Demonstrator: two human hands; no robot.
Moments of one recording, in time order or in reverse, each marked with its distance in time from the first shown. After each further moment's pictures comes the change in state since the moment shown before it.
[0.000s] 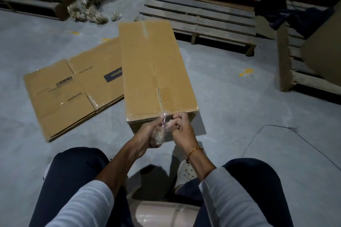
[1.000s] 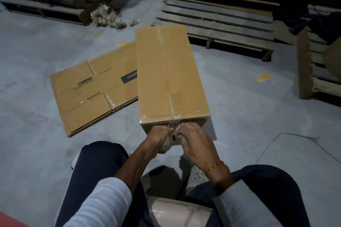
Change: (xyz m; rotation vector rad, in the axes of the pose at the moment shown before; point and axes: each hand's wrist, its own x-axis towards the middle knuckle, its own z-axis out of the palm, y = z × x) left_hand -0.025 0.012 0.007 0.049 0.264 -0.096; right_hand -0.037 -0.012 -0.017 -0.655 -0.132 -0.623
